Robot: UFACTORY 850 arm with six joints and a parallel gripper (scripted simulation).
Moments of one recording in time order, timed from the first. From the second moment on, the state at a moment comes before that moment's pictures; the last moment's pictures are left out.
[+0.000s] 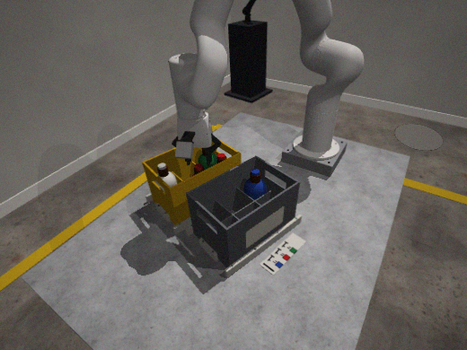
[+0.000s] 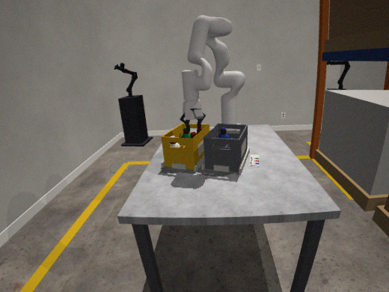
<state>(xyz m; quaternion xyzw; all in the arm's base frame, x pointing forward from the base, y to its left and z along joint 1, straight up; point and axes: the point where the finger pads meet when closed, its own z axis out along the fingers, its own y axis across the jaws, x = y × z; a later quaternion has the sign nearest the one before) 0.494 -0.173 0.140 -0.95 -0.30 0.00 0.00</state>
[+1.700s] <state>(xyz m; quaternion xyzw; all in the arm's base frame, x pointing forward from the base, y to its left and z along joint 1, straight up) 0.494 -0.173 0.105 -0.95 -0.30 0.00 0.00</state>
